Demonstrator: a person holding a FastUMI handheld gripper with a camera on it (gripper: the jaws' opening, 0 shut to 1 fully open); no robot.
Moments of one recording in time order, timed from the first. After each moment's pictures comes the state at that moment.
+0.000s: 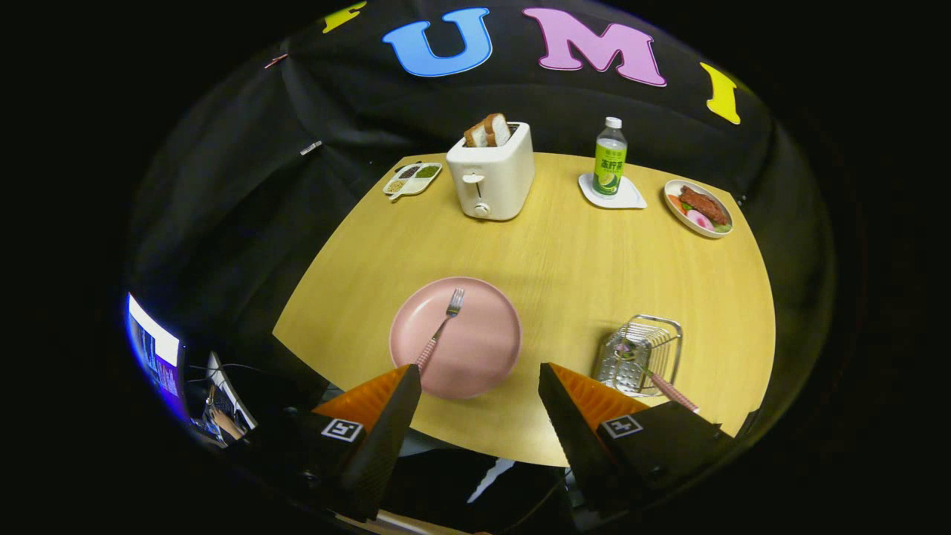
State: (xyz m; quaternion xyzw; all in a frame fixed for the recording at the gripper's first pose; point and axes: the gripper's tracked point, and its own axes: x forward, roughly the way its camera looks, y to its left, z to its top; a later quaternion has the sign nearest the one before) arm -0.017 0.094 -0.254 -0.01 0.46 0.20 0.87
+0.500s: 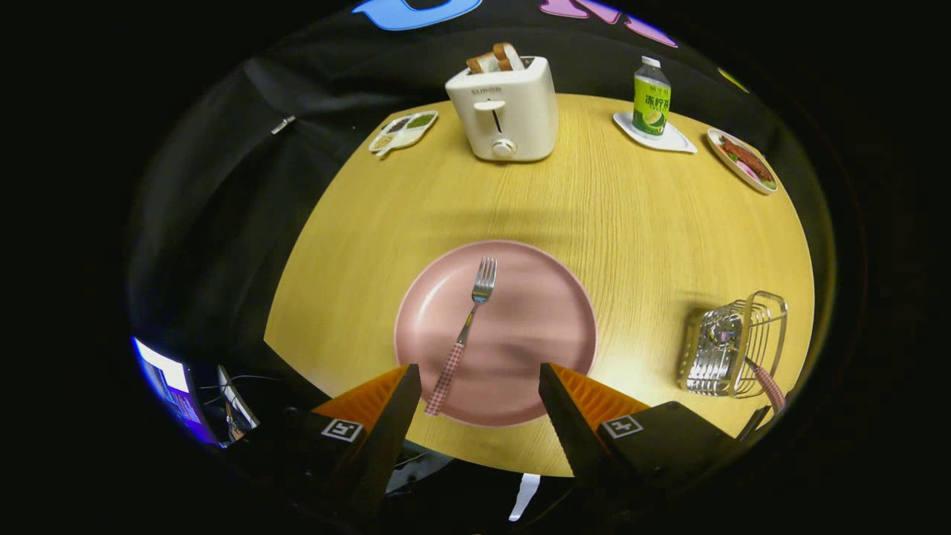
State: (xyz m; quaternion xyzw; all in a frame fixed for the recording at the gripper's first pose) arm -0.001 0.148 -0.360 0.01 0.56 0.17 0.81
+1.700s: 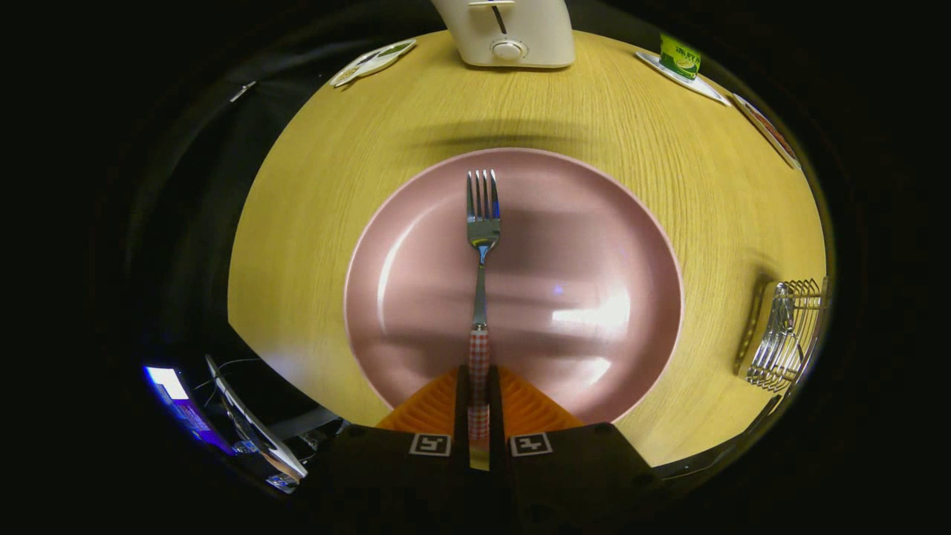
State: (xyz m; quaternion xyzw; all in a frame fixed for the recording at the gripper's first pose) arm -0.022 0.167 -0.432 -0.01 0.66 0.16 0.73
